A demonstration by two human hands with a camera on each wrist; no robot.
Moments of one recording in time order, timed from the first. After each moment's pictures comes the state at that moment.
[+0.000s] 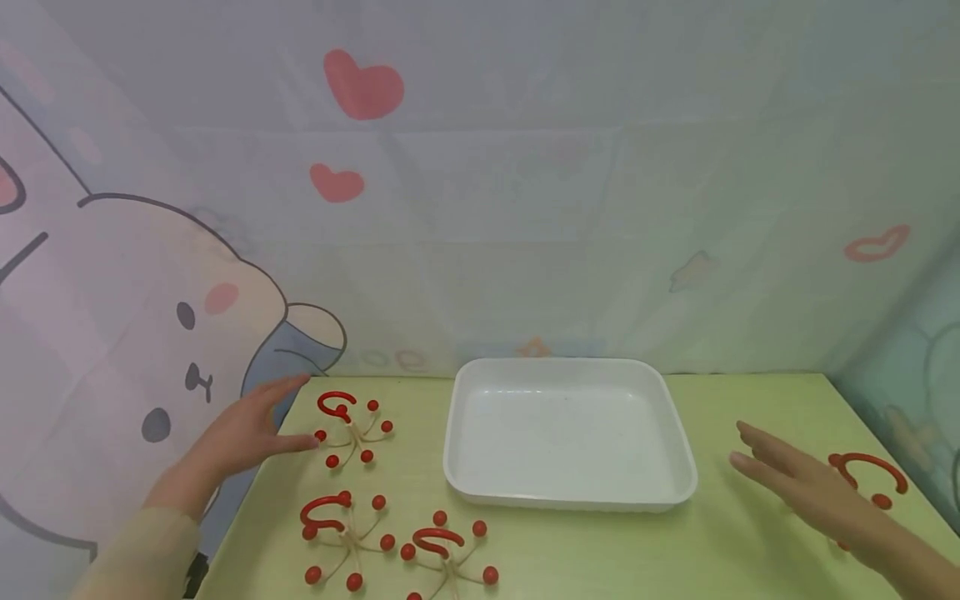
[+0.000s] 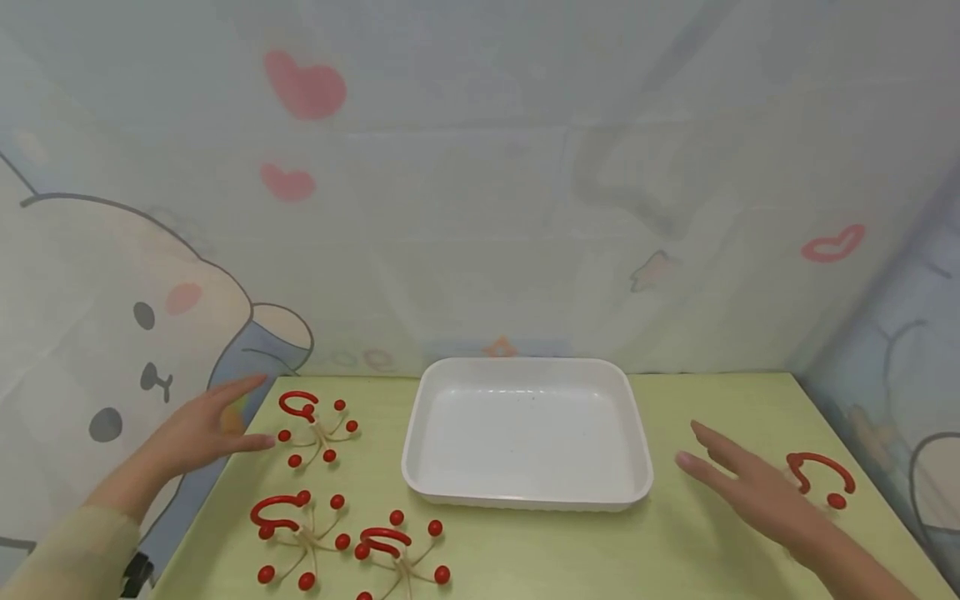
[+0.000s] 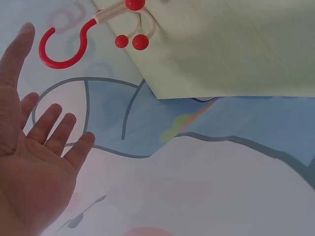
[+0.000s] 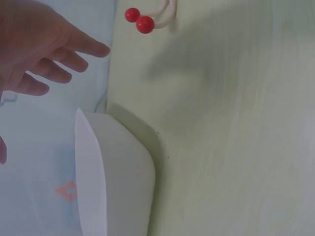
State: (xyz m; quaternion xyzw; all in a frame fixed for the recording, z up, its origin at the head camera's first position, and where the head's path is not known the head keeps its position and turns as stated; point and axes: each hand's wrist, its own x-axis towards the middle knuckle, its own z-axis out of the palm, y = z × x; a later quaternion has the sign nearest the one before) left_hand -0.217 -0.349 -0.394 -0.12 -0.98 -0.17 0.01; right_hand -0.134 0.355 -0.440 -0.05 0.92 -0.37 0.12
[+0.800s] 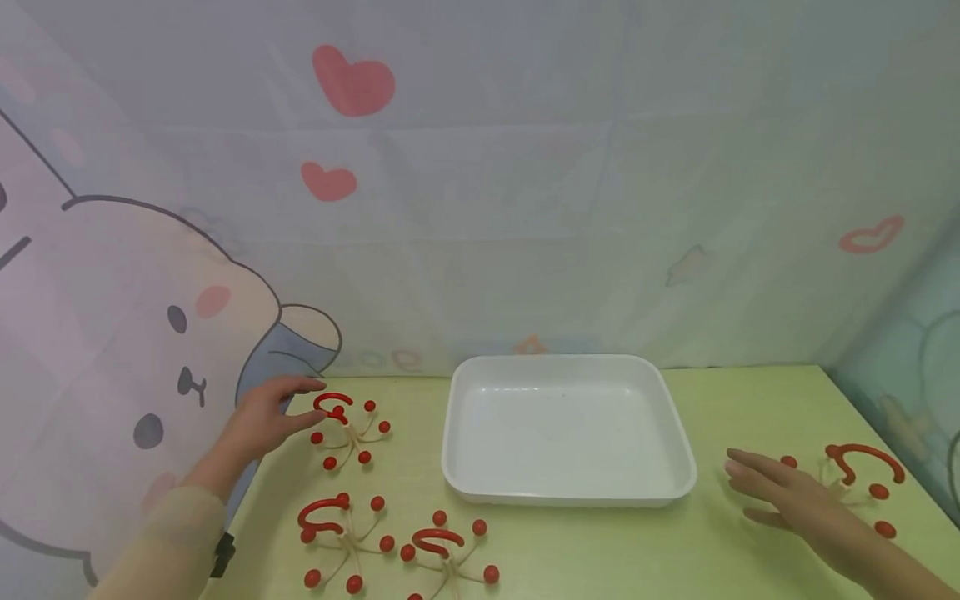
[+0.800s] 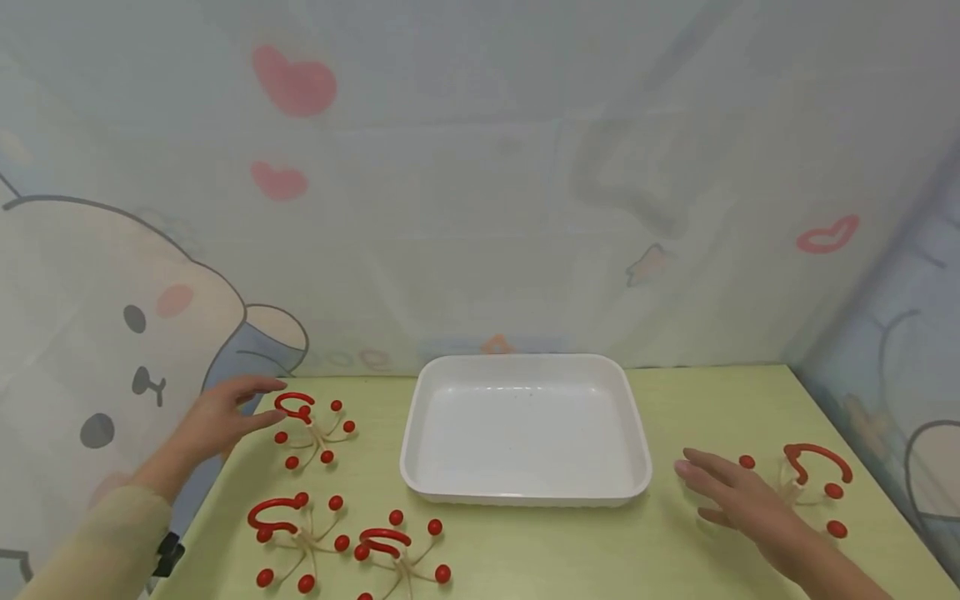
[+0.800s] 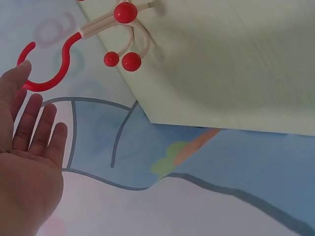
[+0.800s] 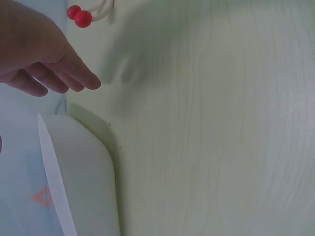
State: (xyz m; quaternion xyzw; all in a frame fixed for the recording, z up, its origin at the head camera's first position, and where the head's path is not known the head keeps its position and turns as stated) left_hand -0.251 -0.343 -0.419 -0.13 -0.95 -0.26 0.07; right_hand -0.135 0.358 -0.475 0.01 0.82 -0.53 0.22
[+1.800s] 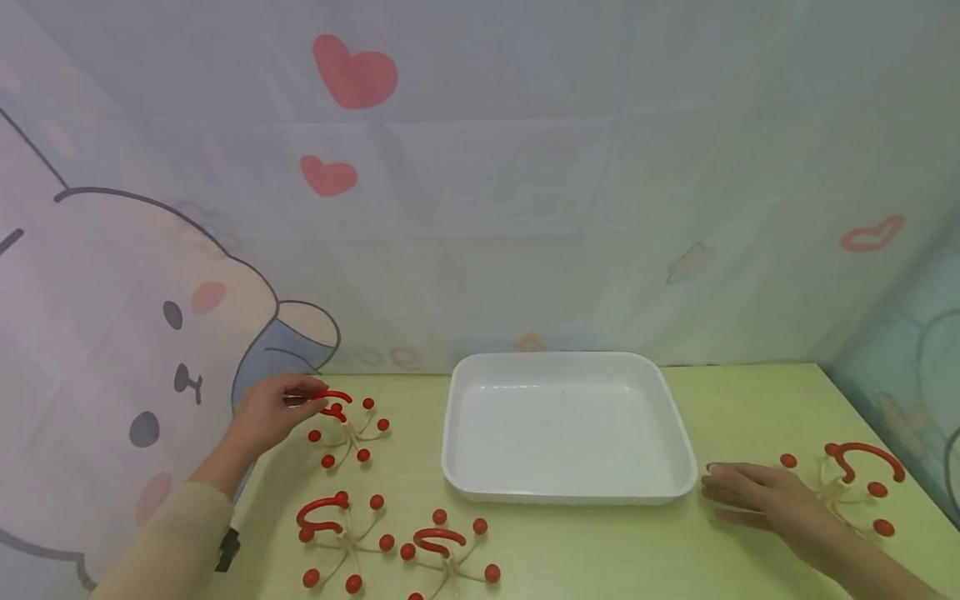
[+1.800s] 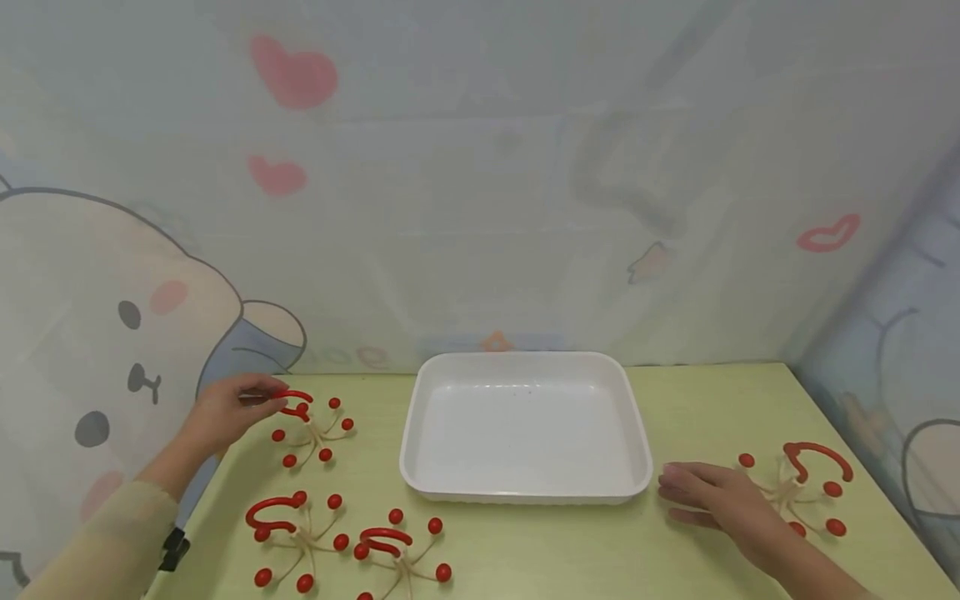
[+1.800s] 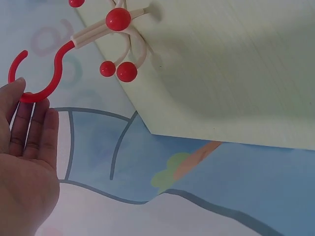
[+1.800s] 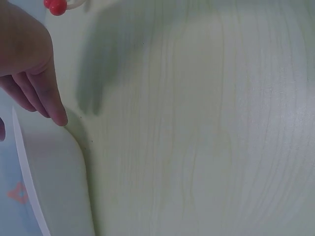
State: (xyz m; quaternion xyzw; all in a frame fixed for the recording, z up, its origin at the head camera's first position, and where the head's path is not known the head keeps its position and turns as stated) left_hand -0.261 -0.341 -0.432 -0.12 -0.94 -0.30 0.09; right_hand -0.144 0.350 -0.500 0.02 0.77 -0.60 0.20
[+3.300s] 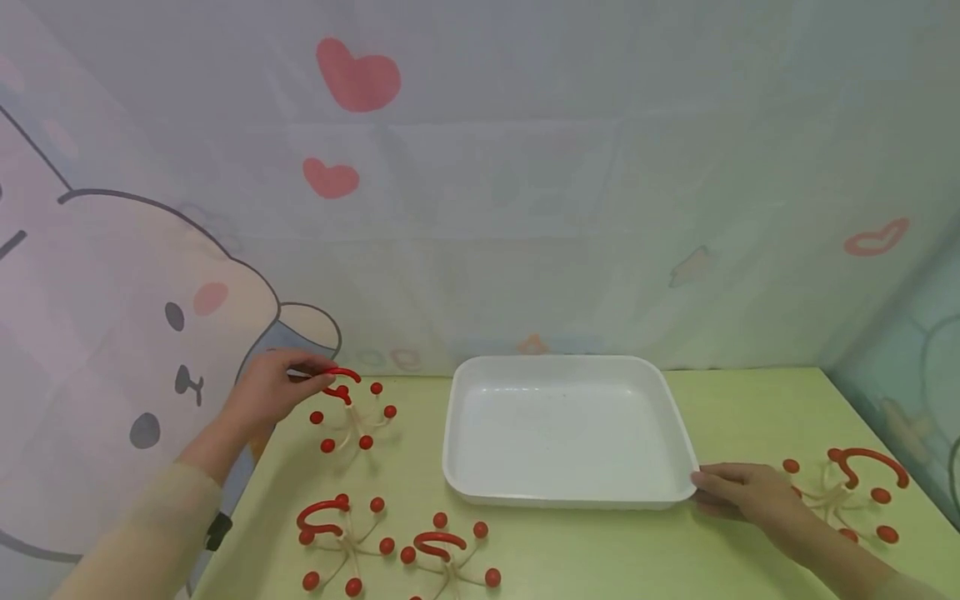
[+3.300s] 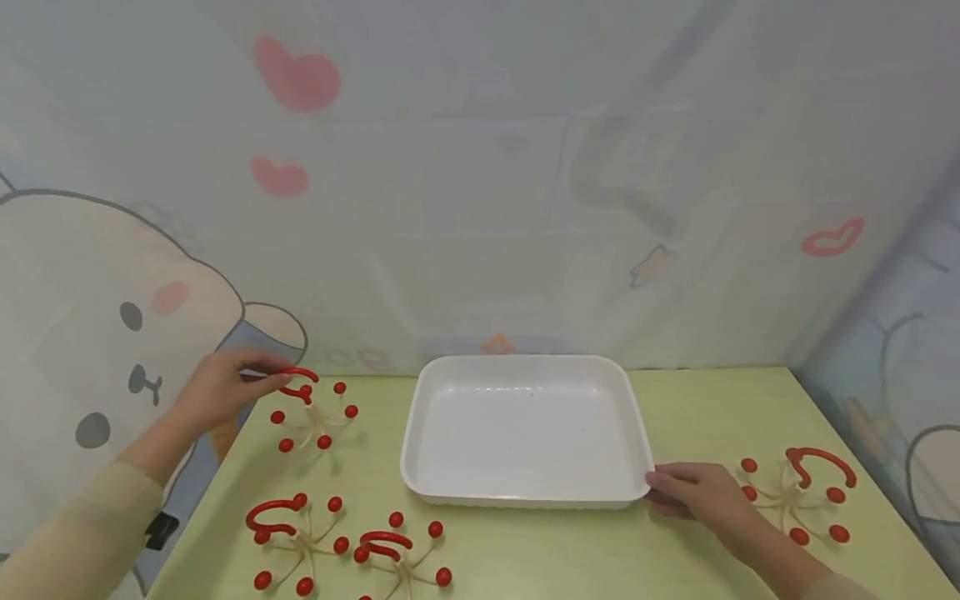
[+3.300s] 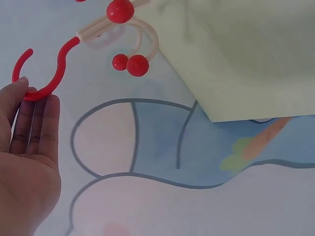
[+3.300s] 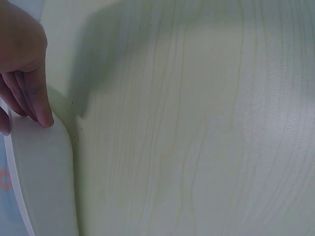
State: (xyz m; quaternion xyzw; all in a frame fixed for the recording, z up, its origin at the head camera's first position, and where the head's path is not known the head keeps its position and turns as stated) left_hand -0.259 -0.316 -0.372 -0.15 -0.94 -0.29 0.08; right_hand -0.159 0.327 -0.506 0.06 0.77 -0.61 0.17
